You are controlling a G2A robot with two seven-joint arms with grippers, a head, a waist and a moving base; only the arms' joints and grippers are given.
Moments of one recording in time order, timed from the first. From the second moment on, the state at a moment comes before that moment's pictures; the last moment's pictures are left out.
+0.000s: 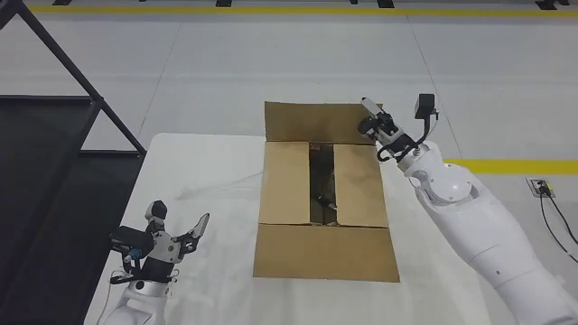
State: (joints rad) left arm 1.48 -1.27 -1.60 -1.72 1.30 -0.25 0.34; right arm -0.37 -1.12 0.75 -0.93 0.46 -0.35 0.24
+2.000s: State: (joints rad) left arm 1.48 -1.27 -1.60 -1.72 1.30 -0.25 0.34; right arm -0.23 -1.34 0.75 -0.60 0.42 -0.27 0.35
